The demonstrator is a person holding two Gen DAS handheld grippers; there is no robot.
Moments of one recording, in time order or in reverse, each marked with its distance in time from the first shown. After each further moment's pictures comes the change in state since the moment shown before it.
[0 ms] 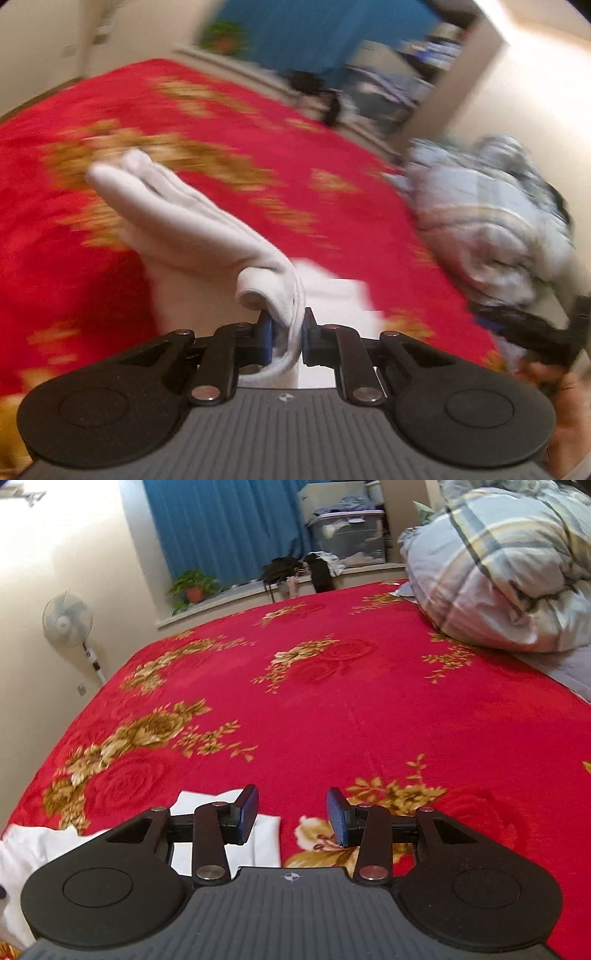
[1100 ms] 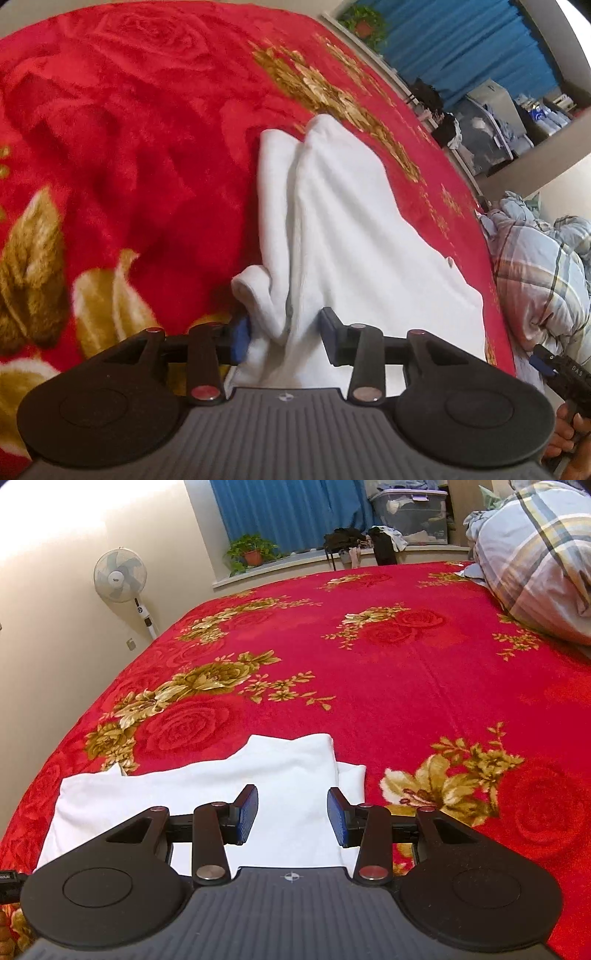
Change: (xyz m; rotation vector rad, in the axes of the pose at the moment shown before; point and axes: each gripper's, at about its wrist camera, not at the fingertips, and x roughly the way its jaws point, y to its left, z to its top) left arm -0.039 0.229 -0.076 -0.400 0.055 0.170; right arm 0.016 0.067 -0.043 -0.126 0.105 0.137
